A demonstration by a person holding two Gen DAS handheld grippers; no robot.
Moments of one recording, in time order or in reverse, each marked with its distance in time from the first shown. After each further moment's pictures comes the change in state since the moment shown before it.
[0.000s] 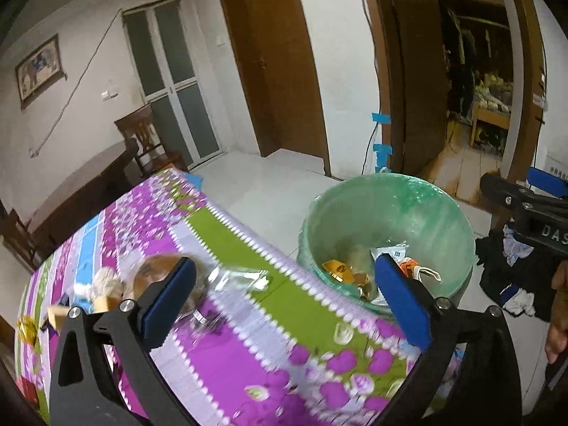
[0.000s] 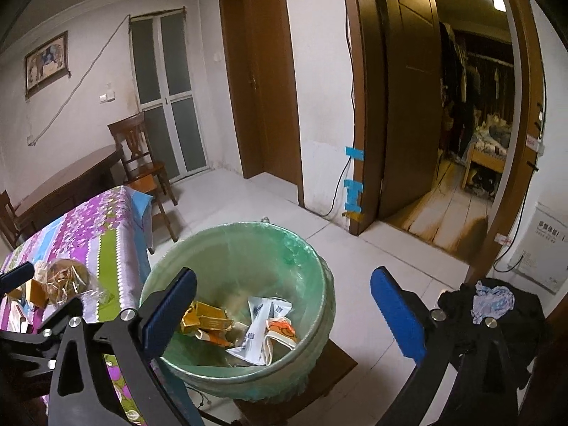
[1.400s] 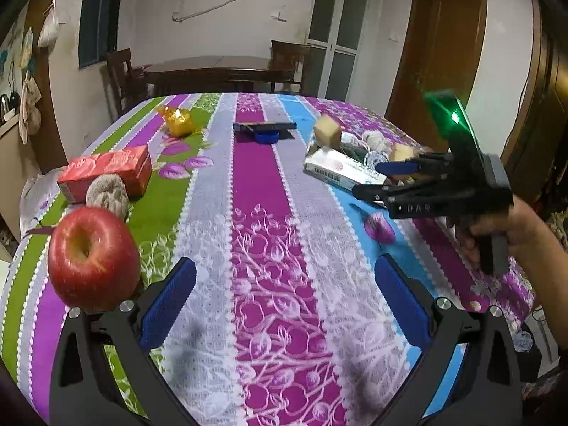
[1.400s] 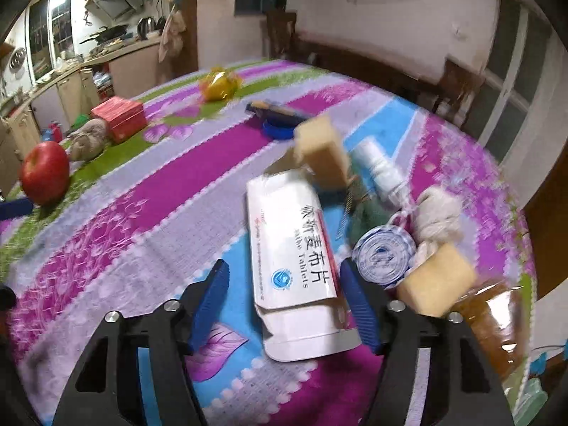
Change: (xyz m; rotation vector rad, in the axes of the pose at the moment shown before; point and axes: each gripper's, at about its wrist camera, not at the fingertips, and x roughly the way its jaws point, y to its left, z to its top) left arm -0.163 0.258 -0.228 -0.589 0.065 0.248; right arm -0.003 0.463 -0.115 -0.972 0.270 0.905
